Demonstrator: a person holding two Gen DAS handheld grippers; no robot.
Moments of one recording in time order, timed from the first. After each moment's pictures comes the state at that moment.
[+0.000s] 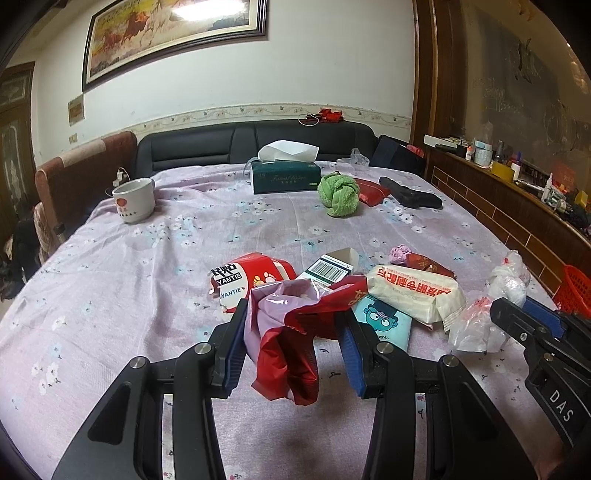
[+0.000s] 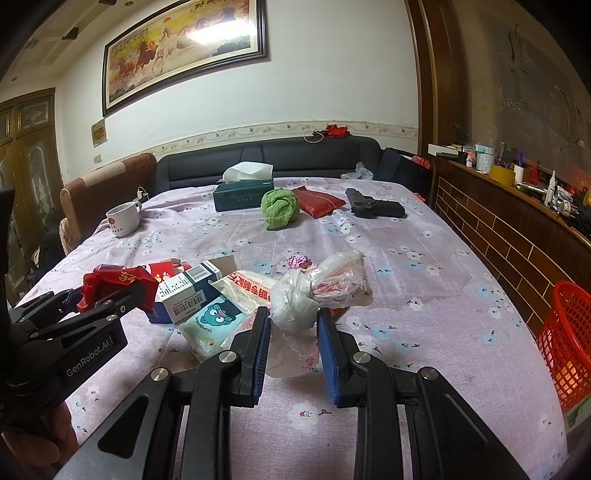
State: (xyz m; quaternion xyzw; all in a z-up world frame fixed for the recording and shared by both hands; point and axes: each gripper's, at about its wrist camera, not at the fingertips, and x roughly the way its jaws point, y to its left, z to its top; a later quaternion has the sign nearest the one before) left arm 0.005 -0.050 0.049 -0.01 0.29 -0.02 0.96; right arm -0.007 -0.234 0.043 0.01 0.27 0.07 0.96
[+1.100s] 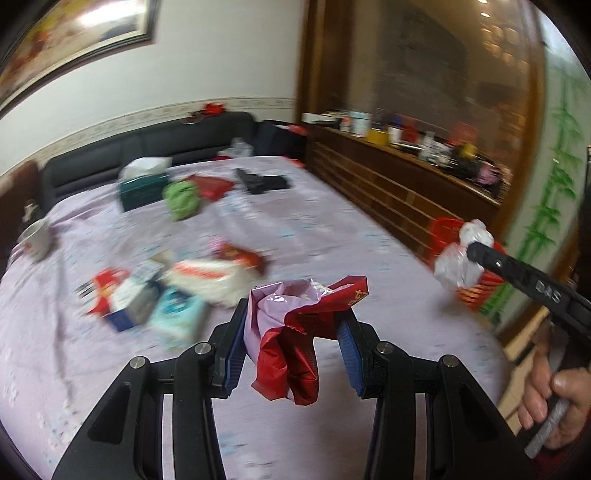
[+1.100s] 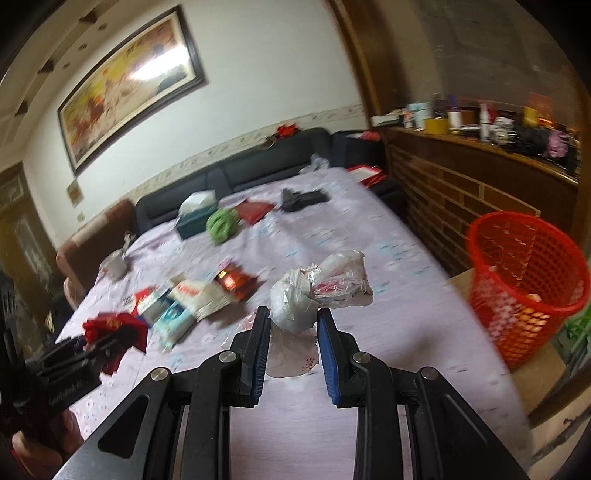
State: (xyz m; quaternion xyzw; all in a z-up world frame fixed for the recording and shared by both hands) left arm -0.064 -0.195 0.099 0.04 0.31 -0.23 0.92; right arm -0.086 -0.379 0.072 0.15 0.27 0.02 0.95
